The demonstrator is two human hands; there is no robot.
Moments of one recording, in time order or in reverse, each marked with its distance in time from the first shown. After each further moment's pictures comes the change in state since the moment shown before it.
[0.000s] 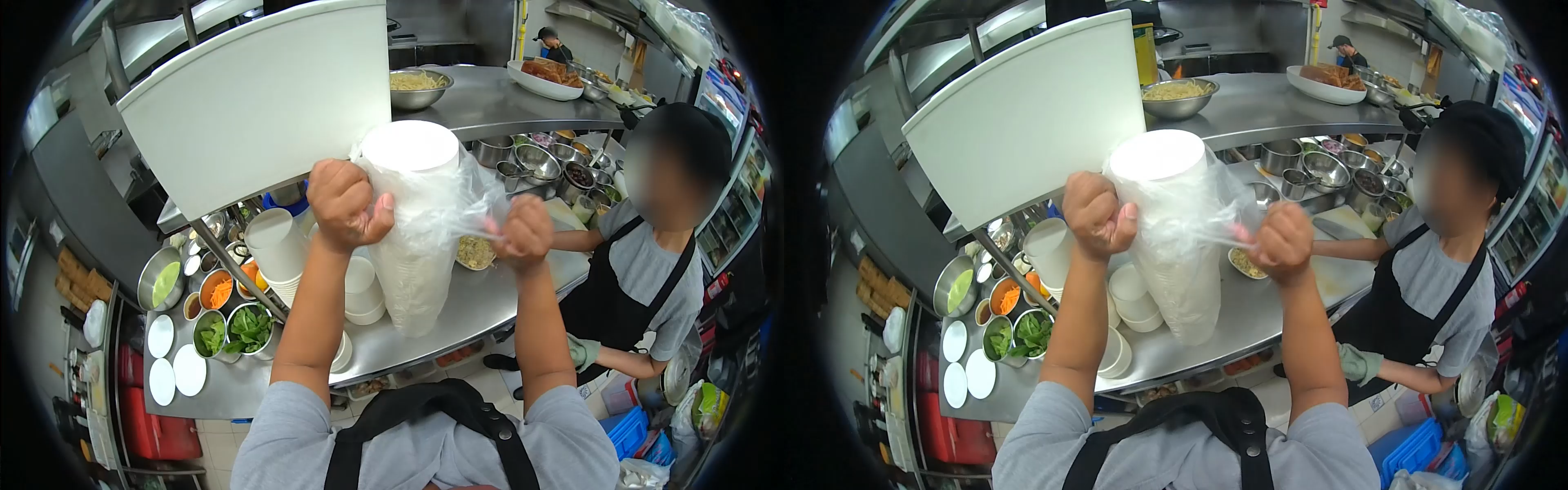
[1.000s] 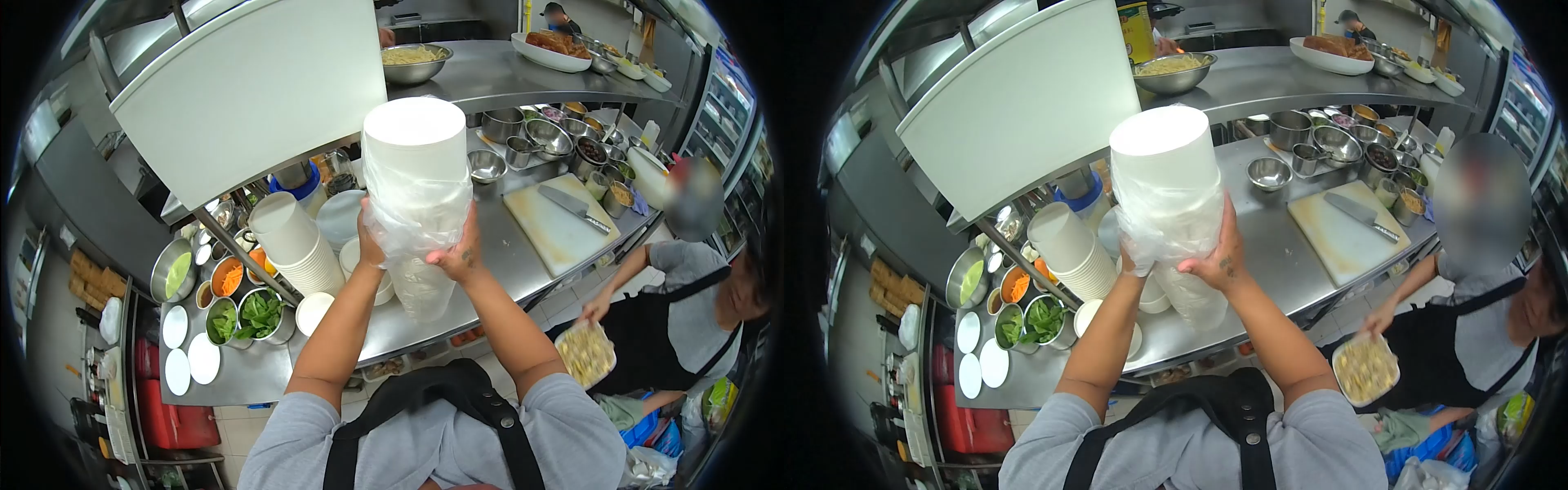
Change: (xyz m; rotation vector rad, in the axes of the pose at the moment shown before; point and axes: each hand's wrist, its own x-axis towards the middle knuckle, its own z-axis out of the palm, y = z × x) left_hand -0.128 0.046 0.032 -0.801 -0.091 -1.092; right_hand -0.081 -0.080 0.080 0.764 -0.035 0.890
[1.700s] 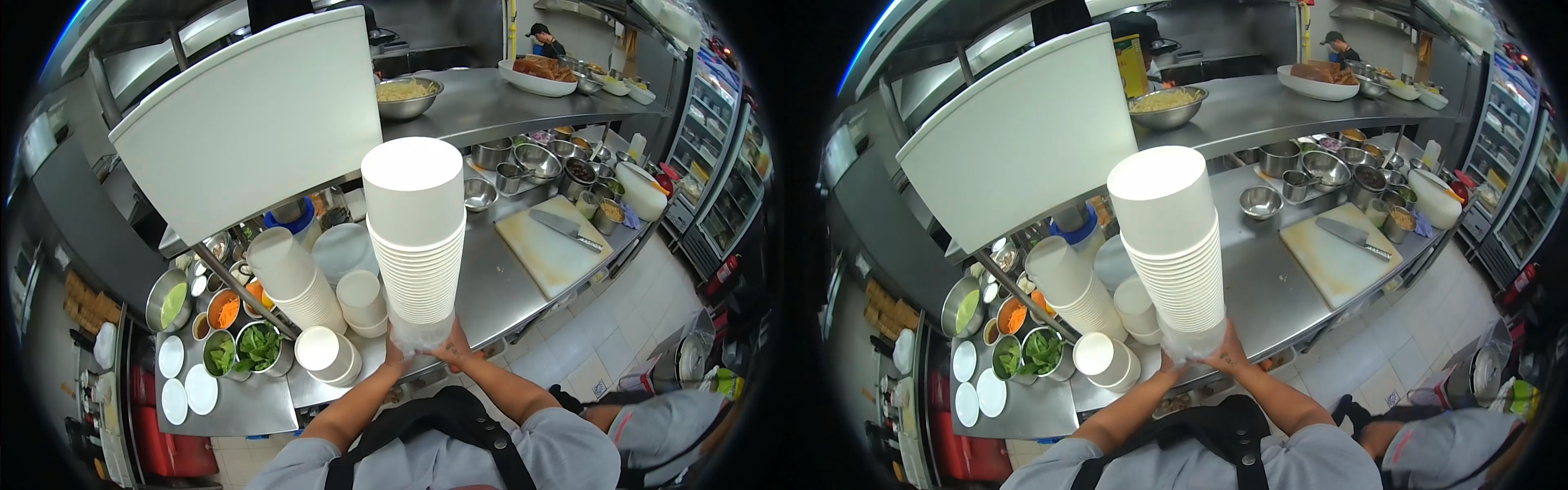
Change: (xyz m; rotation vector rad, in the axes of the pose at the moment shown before) left_hand -0.205 -0.137 -0.004 -0.168 0.073 -0.519; right_hand -0.145 0.026 -0.011 -0.171 -0.203 0.498
